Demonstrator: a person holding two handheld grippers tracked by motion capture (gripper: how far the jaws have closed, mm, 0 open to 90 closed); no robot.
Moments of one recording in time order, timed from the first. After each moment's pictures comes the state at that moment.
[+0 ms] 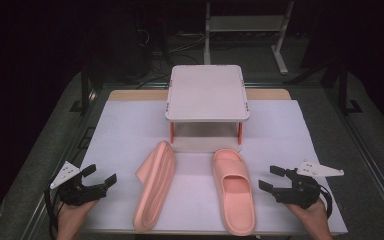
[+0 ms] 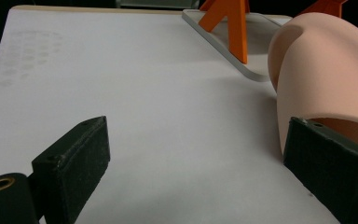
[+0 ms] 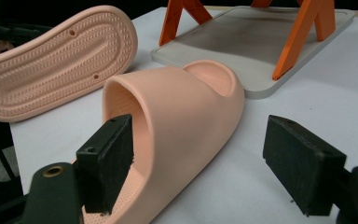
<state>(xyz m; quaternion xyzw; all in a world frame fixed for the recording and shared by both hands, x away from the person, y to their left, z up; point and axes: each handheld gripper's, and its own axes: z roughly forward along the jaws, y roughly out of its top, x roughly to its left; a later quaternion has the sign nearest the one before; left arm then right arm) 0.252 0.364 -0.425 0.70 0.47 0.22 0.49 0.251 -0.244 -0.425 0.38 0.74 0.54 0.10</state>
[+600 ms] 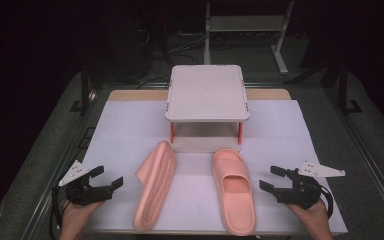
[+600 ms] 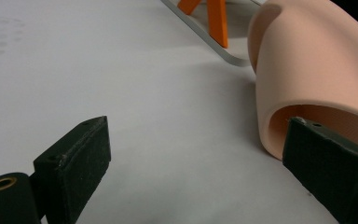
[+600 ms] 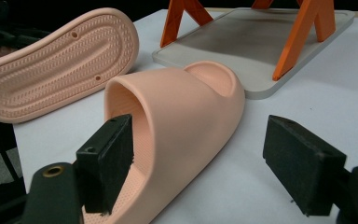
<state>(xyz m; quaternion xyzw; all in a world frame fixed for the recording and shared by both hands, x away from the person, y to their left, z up) 0.255 0.348 -0.427 0.73 0.45 0.18 0.48 0.250 -0.246 -0.425 0.38 0.74 0.55 0.10</state>
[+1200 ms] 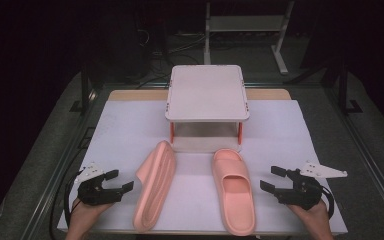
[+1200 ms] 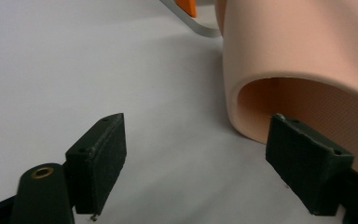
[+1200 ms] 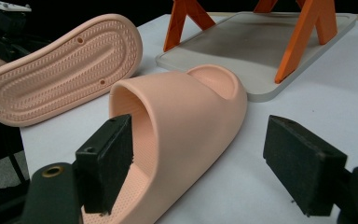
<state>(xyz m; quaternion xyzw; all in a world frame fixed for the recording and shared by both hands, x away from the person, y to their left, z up) 0.261 0.324 -0.432 0.77 0.42 0.14 0.45 0.248 -0.248 -0.425 0.37 0.73 0.56 0.10</state>
